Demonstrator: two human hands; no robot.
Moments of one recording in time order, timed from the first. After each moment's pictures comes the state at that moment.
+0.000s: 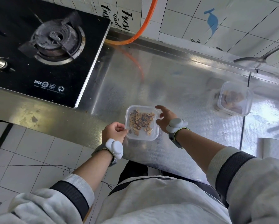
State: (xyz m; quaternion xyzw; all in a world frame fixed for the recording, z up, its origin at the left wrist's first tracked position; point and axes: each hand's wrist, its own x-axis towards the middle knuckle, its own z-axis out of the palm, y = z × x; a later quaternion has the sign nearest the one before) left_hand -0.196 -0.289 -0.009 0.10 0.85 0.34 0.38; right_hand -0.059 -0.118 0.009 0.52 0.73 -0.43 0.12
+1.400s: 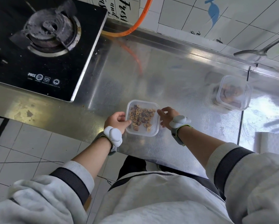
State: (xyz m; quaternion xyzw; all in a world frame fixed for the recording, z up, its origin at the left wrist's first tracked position) left_hand -0.199 -0.269 -0.015 0.14 0.82 0.33 0.44; right_hand -0.036 -0.115 -0.015 0.60 0.62 -0.49 0.12
